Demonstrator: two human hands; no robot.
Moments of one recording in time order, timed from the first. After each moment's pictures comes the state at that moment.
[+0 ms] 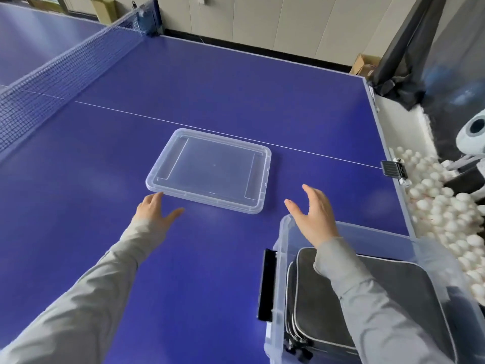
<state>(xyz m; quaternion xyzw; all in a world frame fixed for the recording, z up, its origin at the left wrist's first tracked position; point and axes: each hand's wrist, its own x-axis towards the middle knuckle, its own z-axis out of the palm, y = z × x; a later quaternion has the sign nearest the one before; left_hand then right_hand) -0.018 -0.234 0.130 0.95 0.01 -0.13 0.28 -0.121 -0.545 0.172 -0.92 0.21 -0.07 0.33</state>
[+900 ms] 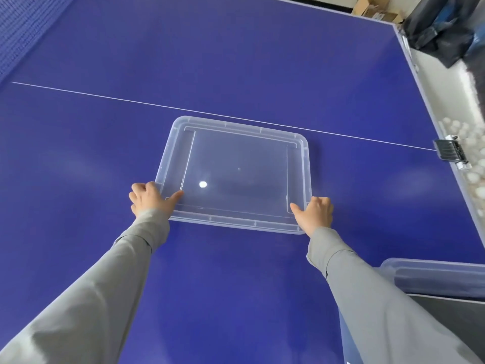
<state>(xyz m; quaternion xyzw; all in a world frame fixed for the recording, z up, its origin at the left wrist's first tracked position) 0.203 -0.202 0.001 0.94 0.13 -0.15 0.27 0.065 -0.495 0.008 -0.87 0.45 0.09 0.19</state>
